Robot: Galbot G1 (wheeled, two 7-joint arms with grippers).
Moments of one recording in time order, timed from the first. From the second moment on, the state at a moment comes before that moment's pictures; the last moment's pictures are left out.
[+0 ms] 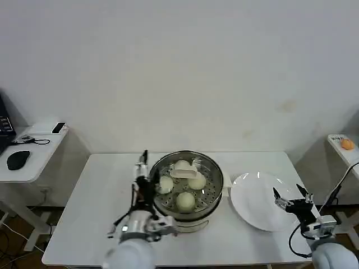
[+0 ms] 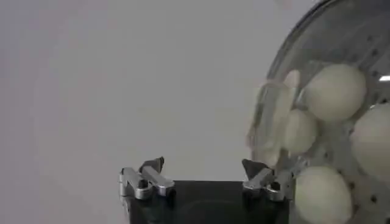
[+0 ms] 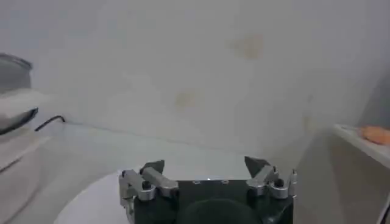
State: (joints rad) left arm 1.26 -1.39 -0.10 -2.25 1.33 0.57 0.29; right arm -1.49 1.02 0.74 1.86 0.46 -0.12 -0.05
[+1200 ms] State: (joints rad) left arm 1.59 -1.32 -0.66 -2.02 0.02 0.13 0.03; right arm -1.50 1.08 0.62 1.86 0.48 -0.10 0.01
